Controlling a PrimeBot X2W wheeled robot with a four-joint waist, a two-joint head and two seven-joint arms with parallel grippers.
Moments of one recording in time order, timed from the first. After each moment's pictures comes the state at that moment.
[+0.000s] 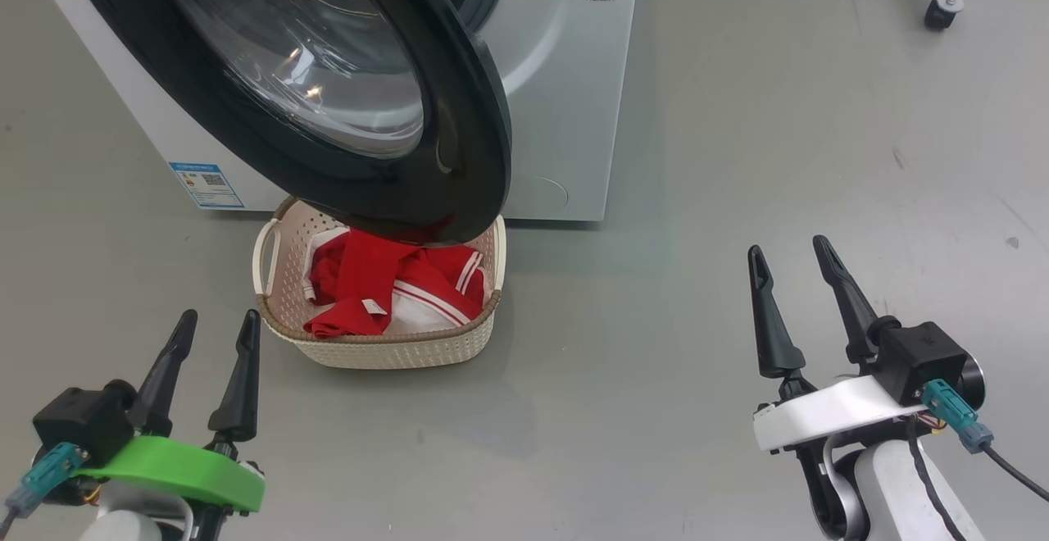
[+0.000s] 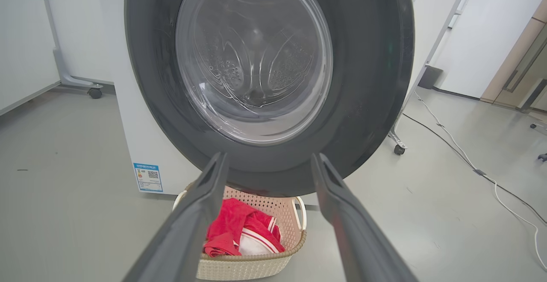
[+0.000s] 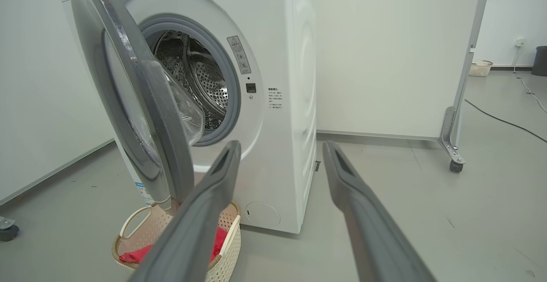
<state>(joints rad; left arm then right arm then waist) -0.11 0.31 -0.29 0.18 -0.70 -0.10 -0.25 -0.10 -0.06 0.20 0.11 0.27 0.04 -0.25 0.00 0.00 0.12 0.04</state>
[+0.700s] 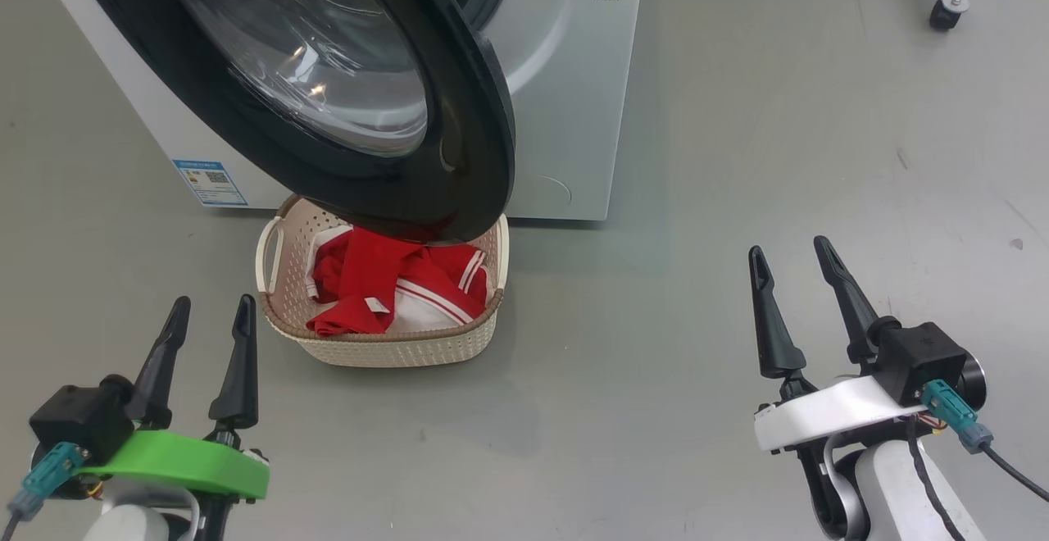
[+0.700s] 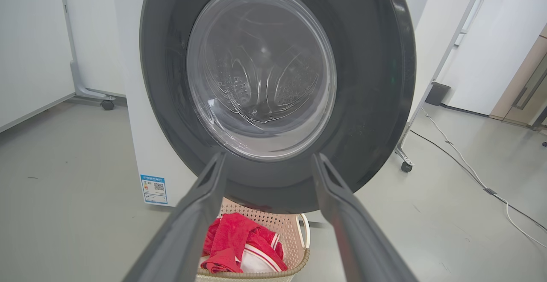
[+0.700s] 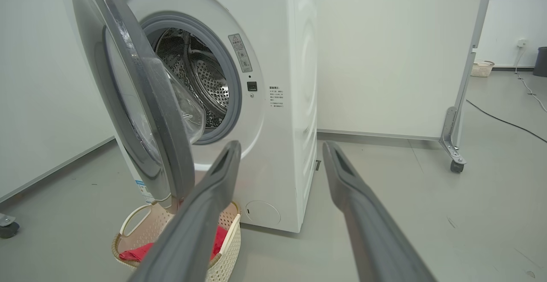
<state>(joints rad) -0.10 0.24 -0.21 0.15 -0.63 -0.10 -0.25 -0.10 -0.06 0.20 0.11 0.26 0.04 -0.25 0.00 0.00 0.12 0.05</state>
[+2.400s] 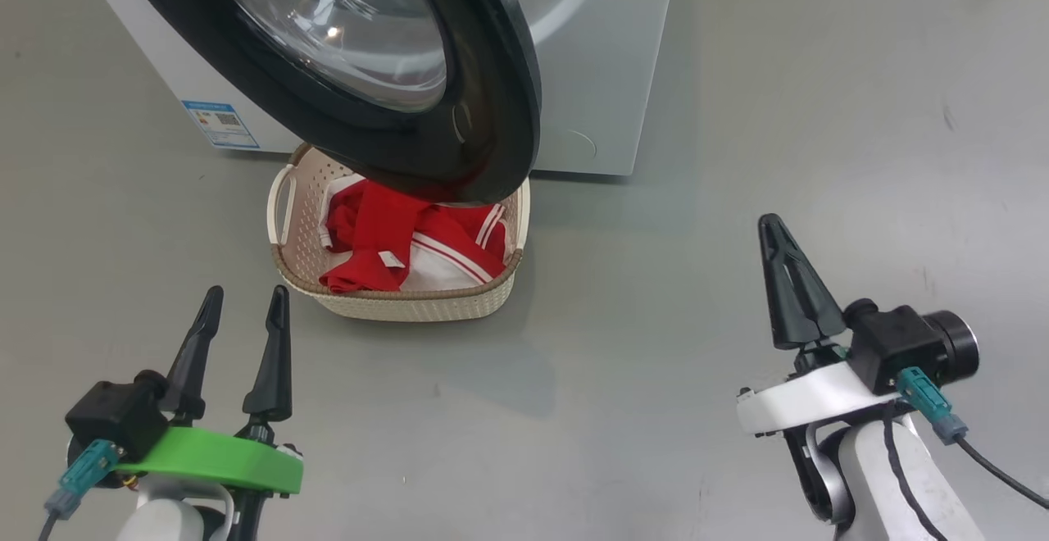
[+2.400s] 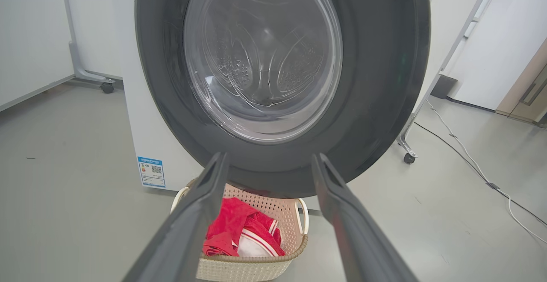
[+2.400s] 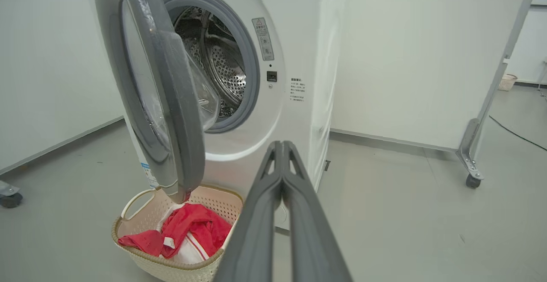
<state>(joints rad) -0.10 0.16 -0.19 0.13 -0.56 -0.12 -0.25 -0.12 -0.06 0.22 0.07 0.20 0.07 -0.25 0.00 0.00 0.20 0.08</state>
